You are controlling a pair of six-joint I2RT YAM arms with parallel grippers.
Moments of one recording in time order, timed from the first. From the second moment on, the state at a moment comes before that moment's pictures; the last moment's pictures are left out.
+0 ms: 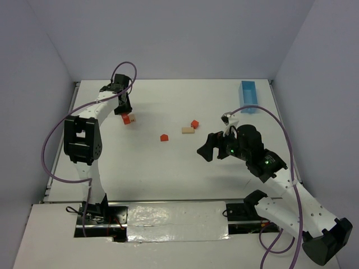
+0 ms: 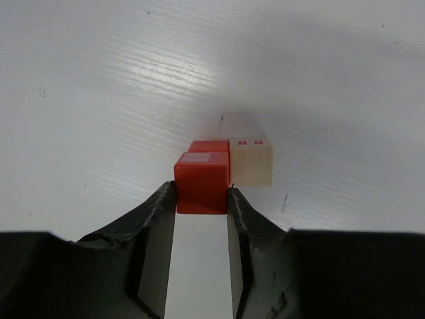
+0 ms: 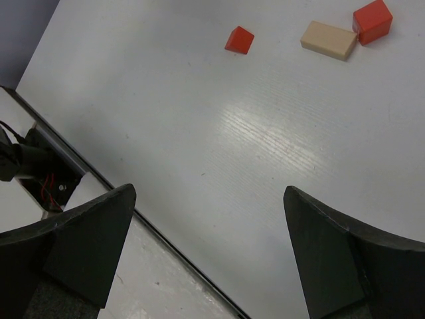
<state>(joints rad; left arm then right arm) -0.13 1.99 1.64 -0.68 -0.27 -0.38 0.54 0.77 0.75 -0.43 -0.25 0.36</state>
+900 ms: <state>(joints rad) -0.13 2.02 1.64 -0.68 -0.26 -0.38 0.54 0.77 0.74 -0.43 -0.25 0.36</state>
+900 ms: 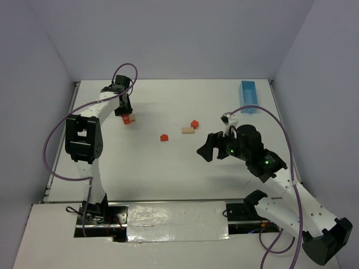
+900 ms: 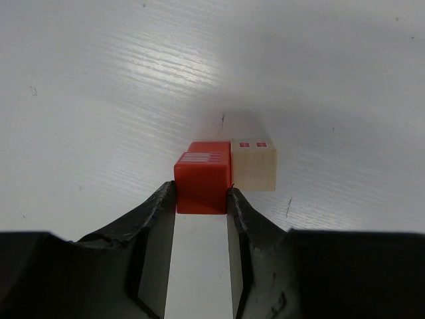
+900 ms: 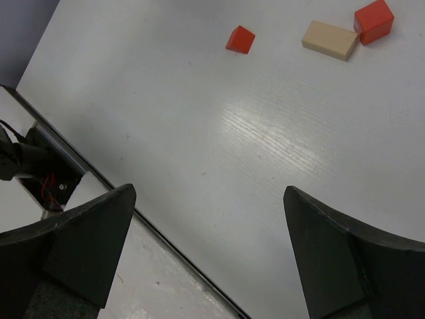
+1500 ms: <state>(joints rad) -0.13 2.02 1.64 -0.67 -0.27 -0.38 0.55 0.77 0.74 -0.43 -0.25 0.36</state>
